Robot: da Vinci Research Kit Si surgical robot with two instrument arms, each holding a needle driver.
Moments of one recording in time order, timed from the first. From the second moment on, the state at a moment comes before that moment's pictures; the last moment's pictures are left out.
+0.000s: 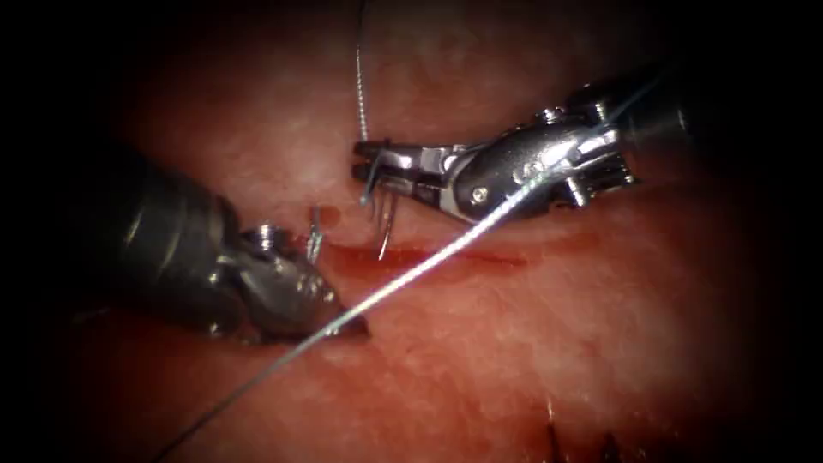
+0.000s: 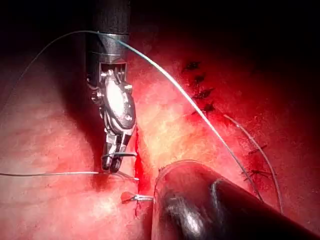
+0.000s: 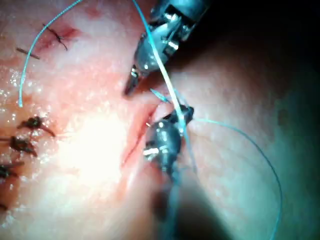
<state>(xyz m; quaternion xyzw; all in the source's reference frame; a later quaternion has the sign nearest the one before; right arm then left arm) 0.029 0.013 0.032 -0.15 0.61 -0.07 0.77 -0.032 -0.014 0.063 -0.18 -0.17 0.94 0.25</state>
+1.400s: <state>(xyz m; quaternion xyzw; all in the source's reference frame) 0.029 0.012 0.030 -0.11 0.65 0.11 0.75 -0.030 -0.015 0.065 -0.21 -0.15 0.93 0.25</state>
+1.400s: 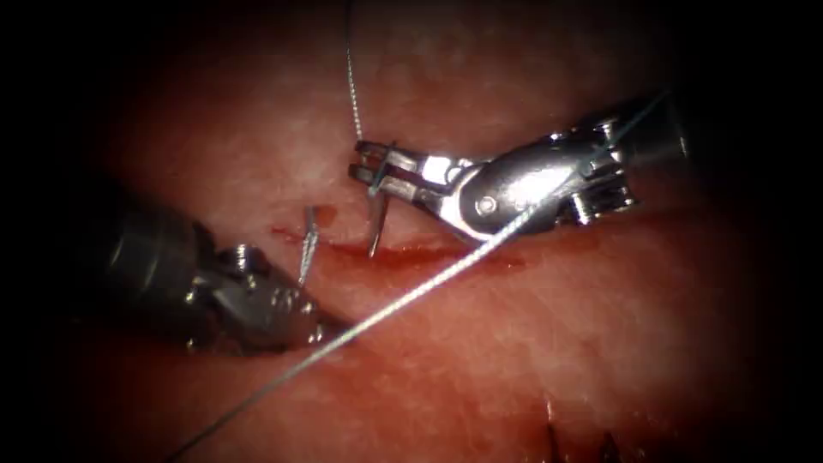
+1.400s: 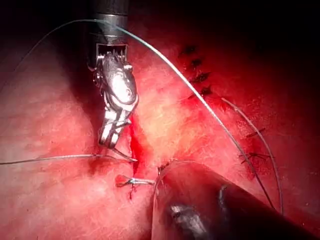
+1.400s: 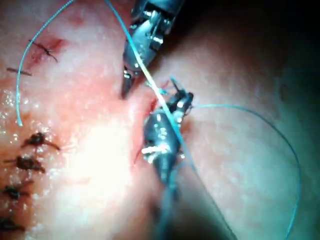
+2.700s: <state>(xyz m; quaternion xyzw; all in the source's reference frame) 0.030 0.015 0.032 0.08 0.67 0.24 0.70 -0.029 -0.015 0.067 -0.21 -0.14 0.94 0.24</state>
